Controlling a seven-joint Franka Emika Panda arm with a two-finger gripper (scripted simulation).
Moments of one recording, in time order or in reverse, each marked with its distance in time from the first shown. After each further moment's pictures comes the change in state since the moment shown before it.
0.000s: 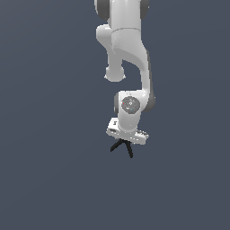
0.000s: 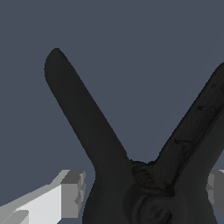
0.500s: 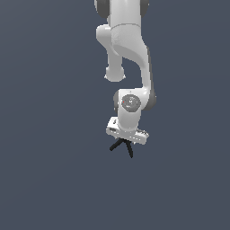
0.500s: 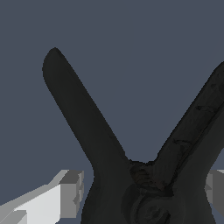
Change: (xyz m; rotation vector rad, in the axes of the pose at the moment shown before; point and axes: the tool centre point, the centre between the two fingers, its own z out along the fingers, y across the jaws) arm 0.003 0.000 -0.013 -0.001 -0.003 0.000
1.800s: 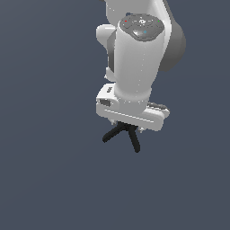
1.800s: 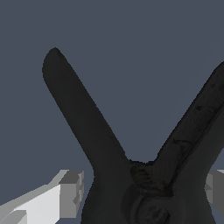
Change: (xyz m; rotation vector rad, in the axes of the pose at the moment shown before) arm 0.063 -0.006 -0.231 0.000 0.001 0.001
